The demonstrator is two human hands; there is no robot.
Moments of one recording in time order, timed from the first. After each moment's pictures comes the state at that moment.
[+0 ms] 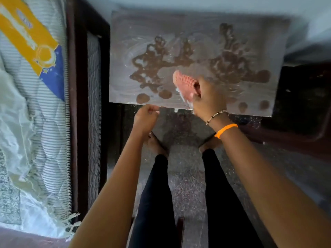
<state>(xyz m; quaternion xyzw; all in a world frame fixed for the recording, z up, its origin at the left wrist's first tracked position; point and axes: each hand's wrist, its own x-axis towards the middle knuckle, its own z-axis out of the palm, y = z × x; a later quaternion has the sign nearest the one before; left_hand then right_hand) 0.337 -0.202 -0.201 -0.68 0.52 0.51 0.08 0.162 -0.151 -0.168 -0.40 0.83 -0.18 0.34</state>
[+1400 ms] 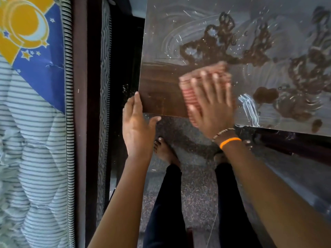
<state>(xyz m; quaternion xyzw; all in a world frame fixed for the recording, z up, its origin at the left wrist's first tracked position) 0.461 -0.289 -0.300 -0.66 0.66 0.36 -0.03 0.277 -0.218 -0.340 -0.60 0.78 0.06 0.13</state>
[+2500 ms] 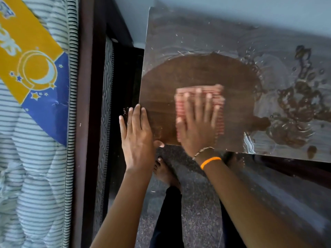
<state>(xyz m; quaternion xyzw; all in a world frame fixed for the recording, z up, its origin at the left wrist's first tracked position) 0.438 -0.320 -0.301 -0.54 0.82 0.15 0.13 0.302 -0.263 -0.337 -0.51 0.85 0.01 0.15</state>
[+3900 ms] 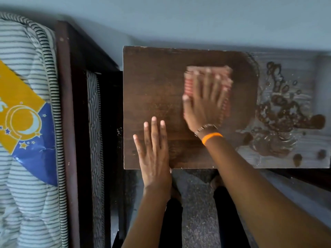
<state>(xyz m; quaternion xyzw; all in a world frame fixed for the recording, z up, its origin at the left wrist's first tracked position) 0.367 -0.303 -0.298 -0.46 0.87 0.03 0.15 0.203 -0.332 -0.340 -0.41 0.90 -0.02 0.13</state>
